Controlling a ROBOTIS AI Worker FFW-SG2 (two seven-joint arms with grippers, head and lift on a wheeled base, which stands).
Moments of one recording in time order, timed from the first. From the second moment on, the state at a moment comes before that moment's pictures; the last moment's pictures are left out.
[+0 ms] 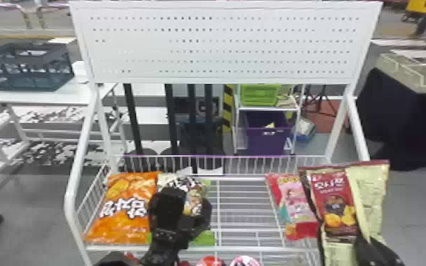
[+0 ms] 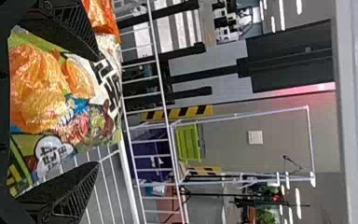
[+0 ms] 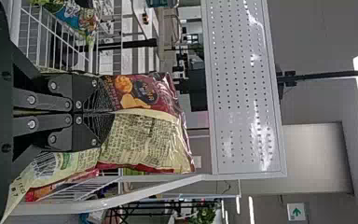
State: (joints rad) left arm -0.12 0.26 -0.53 -1.61 0.26 0.28 0.40; right arm 0.85 -0.20 -0.05 -2.32 -0.22 -0.14 0.08
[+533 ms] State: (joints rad) left arm -0.18 0.25 -0.52 -1.50 0.32 0.31 0.37; right arm 0.84 -0.21 -0.04 -2.31 -0.22 -0.13 0.08
